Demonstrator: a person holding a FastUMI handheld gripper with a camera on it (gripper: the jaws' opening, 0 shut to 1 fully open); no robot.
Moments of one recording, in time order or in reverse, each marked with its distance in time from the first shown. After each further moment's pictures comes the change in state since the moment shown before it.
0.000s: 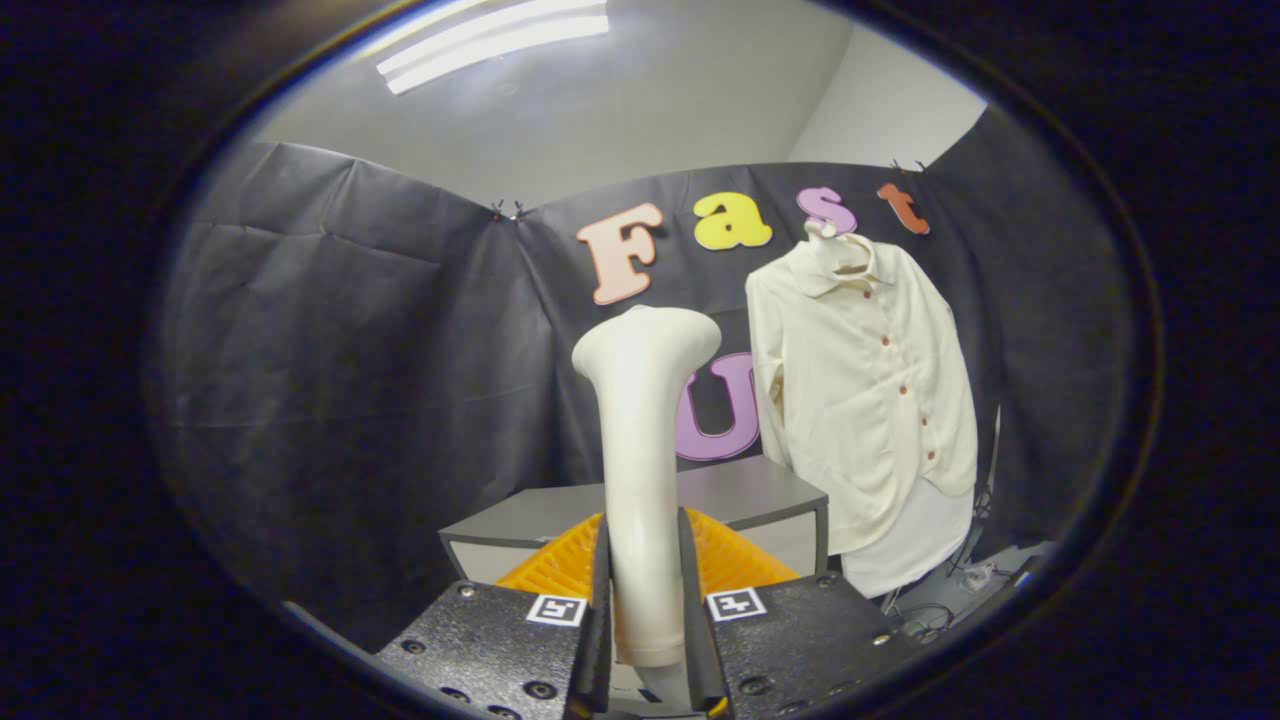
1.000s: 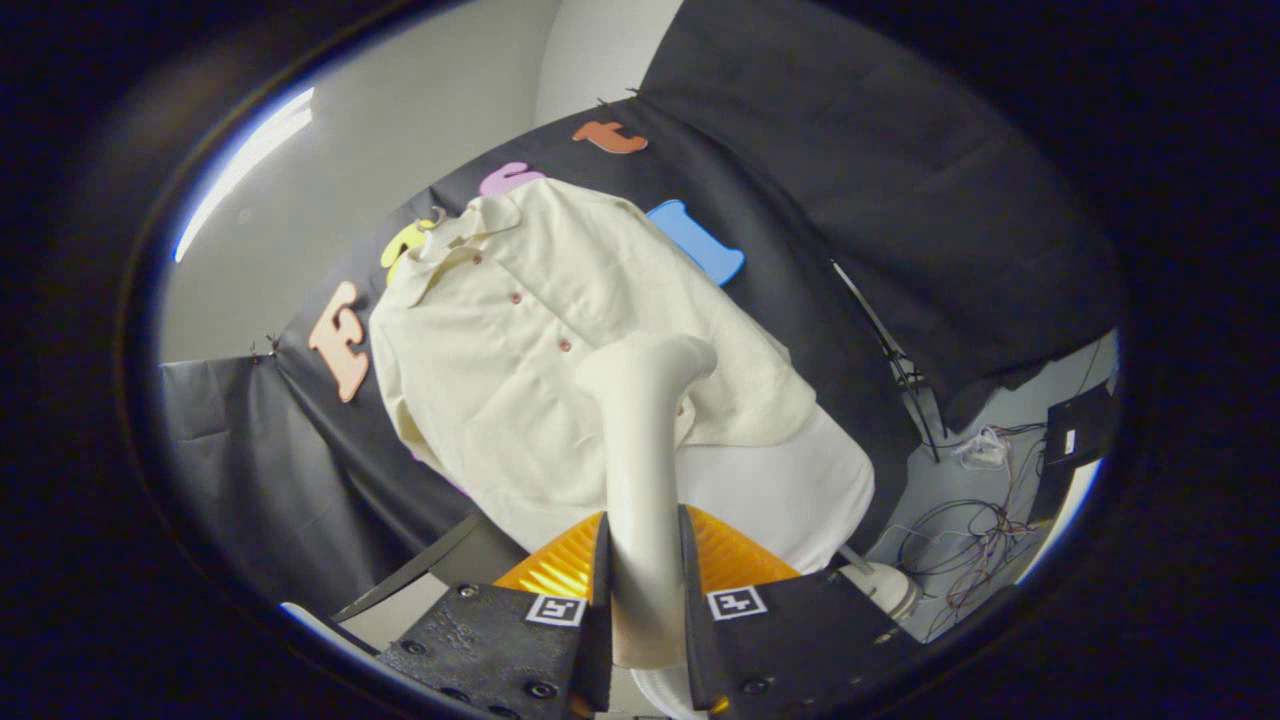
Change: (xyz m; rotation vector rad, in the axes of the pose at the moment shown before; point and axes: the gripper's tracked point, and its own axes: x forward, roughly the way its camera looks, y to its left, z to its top) arm 0.054 -0.393 -0.088 0.502 -0.011 -0.333
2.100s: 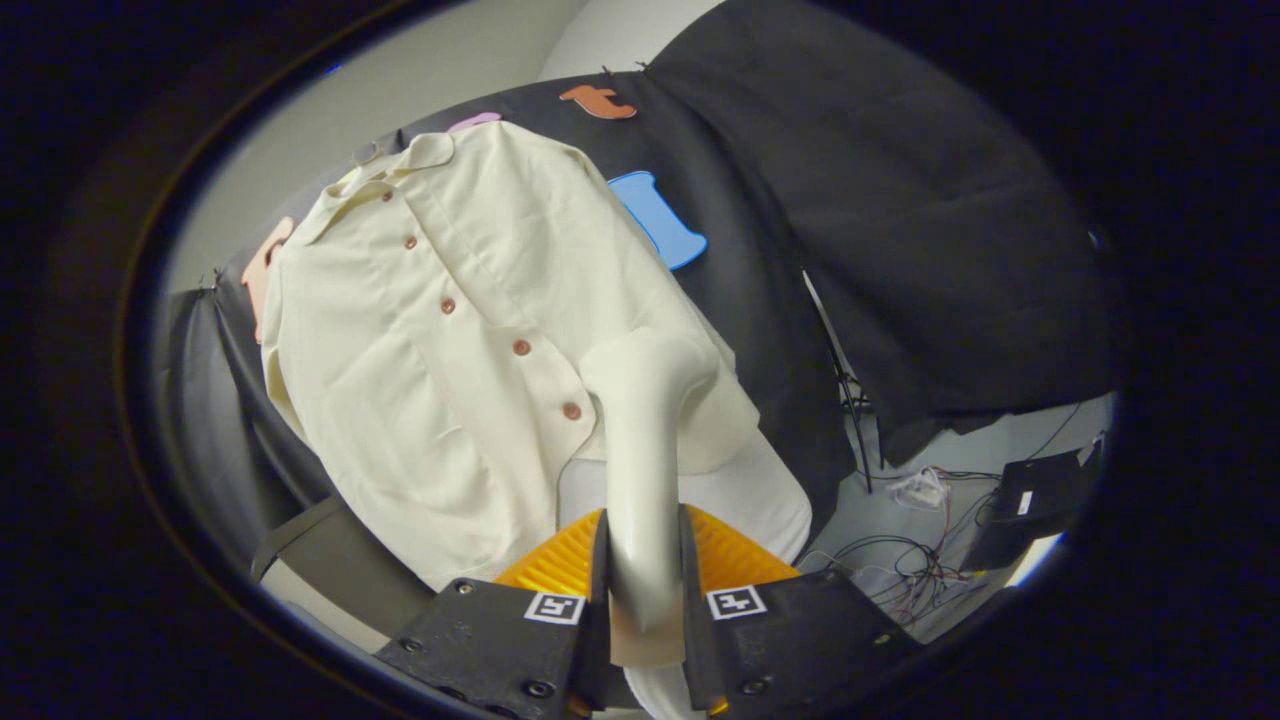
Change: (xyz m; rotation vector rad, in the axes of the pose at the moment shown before) arm 0.085 -0.111 -0.002 -0.140 0.074 -0.231
